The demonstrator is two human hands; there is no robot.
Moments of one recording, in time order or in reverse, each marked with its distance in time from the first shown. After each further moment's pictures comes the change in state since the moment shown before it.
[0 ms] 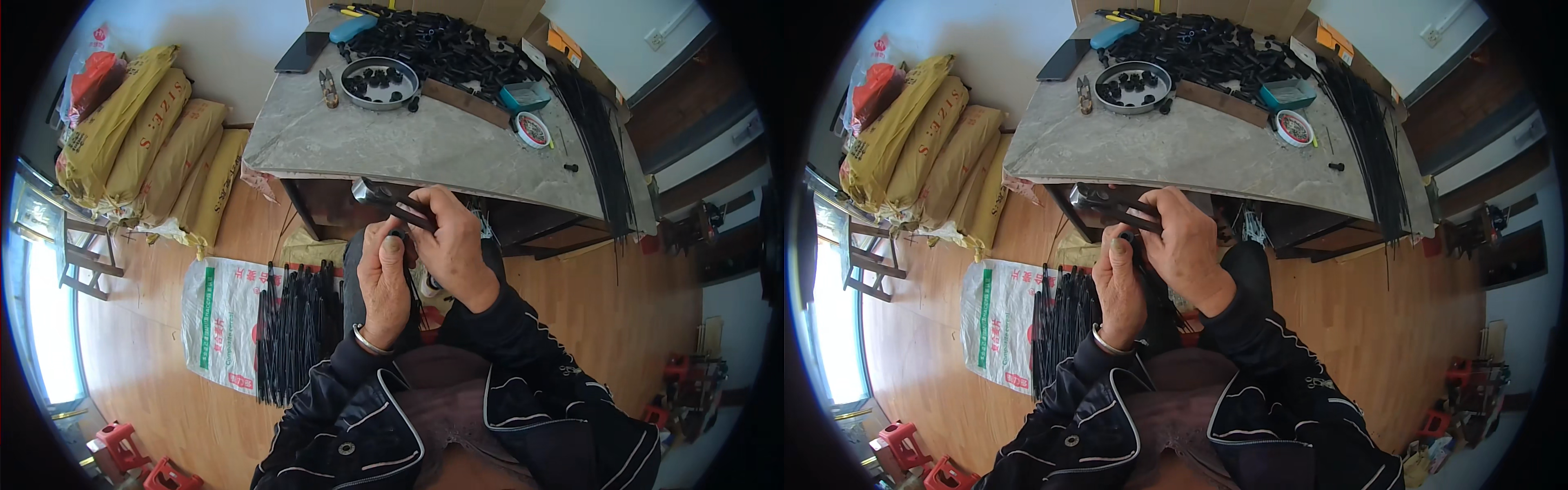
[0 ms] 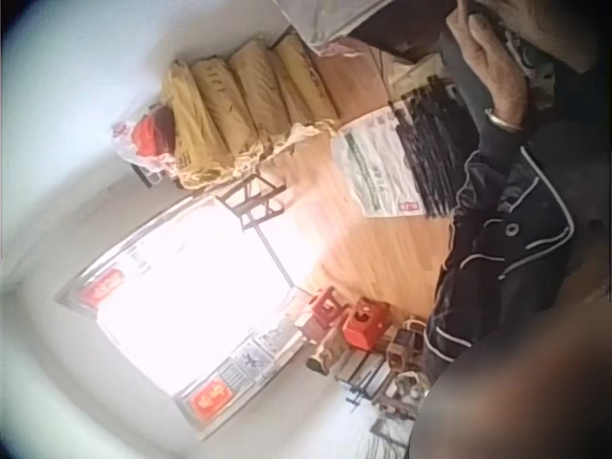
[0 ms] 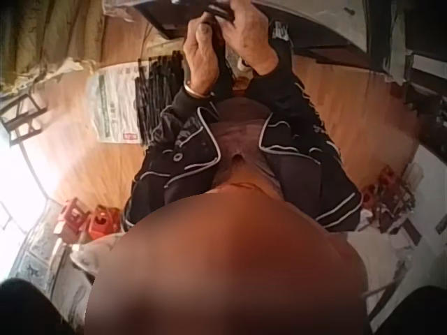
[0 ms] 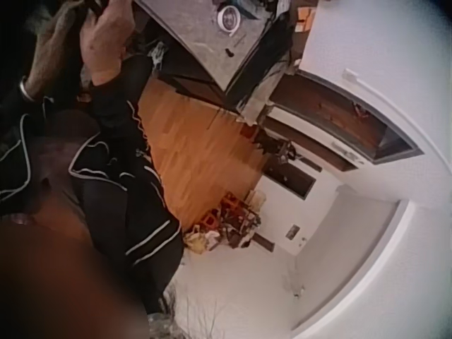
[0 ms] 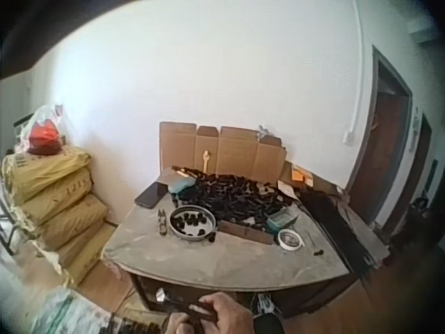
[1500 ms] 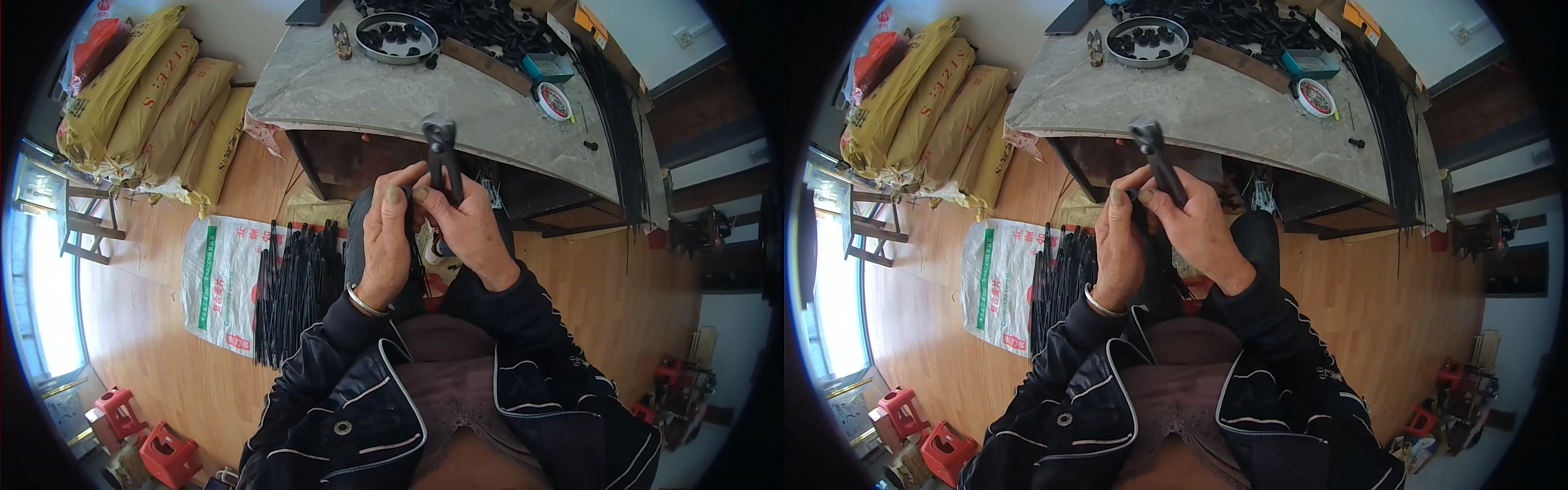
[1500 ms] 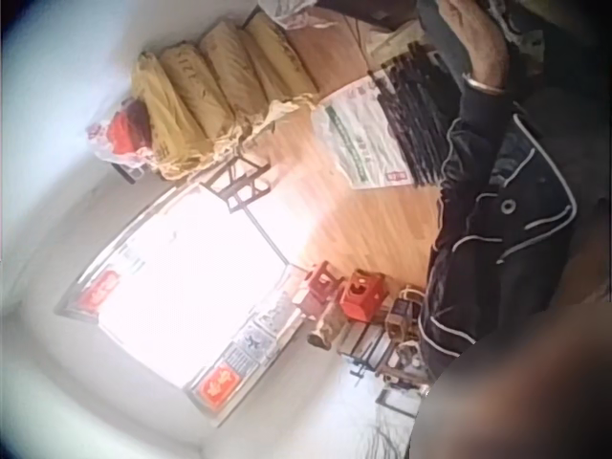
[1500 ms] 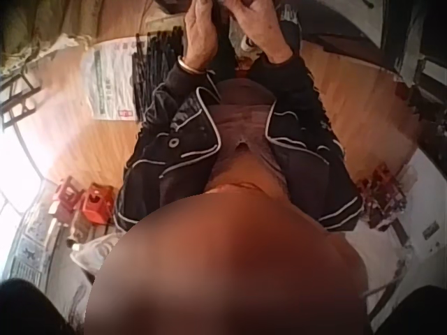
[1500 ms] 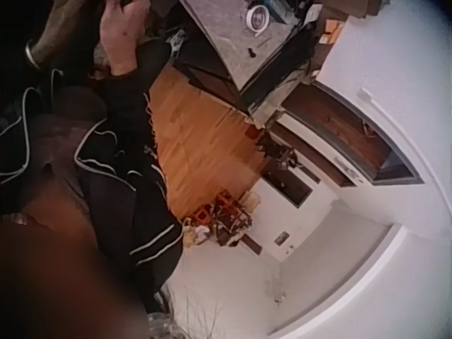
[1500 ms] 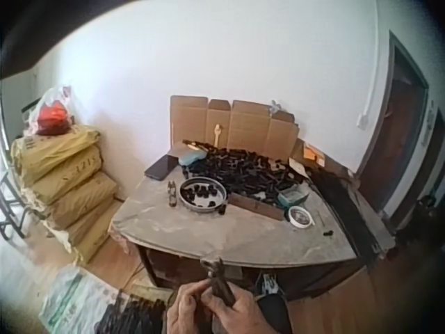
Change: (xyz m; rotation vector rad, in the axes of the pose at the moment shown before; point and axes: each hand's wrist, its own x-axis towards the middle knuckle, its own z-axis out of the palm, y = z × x) left_hand 0.003 -0.001 -0.006 0.050 -0.091 -0.104; right_hand -0.018 -0.002 -0.008 0.672 -0.278 0.497
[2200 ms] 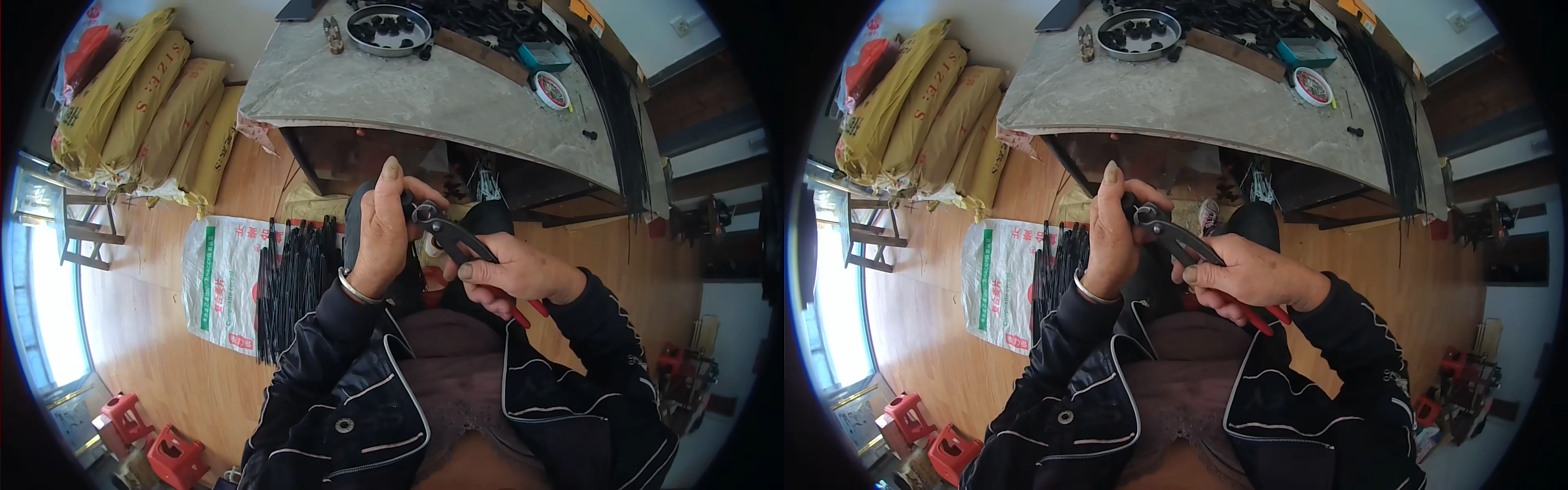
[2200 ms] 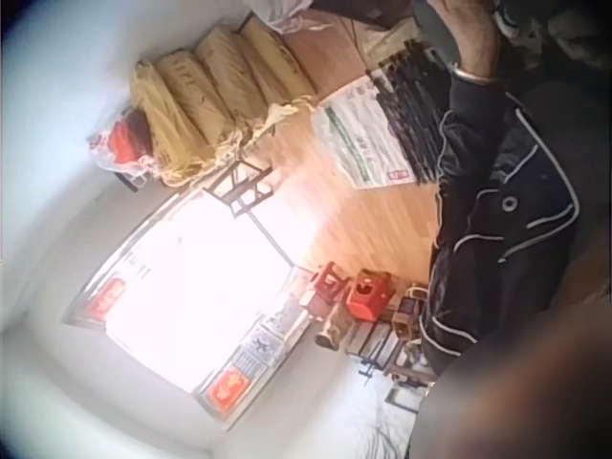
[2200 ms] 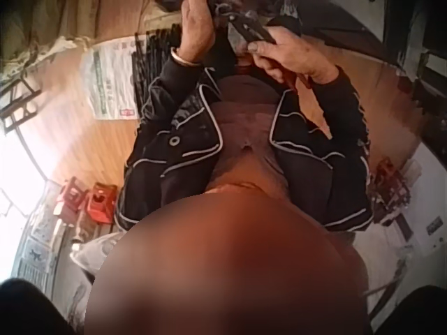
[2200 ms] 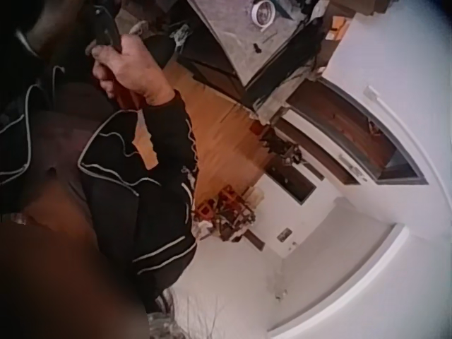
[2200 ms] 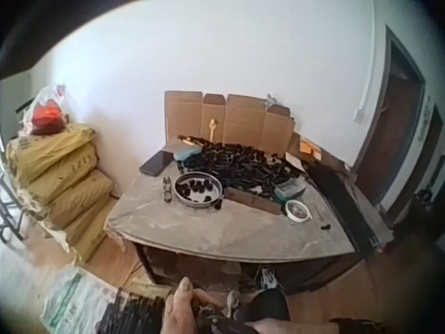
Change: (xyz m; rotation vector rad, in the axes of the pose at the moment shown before) left_hand 0.013 0.031 0.002 0.057 -0.046 -0.352; right_hand -0.044 -0.054 -0.056 0.014 -0.578 0.749
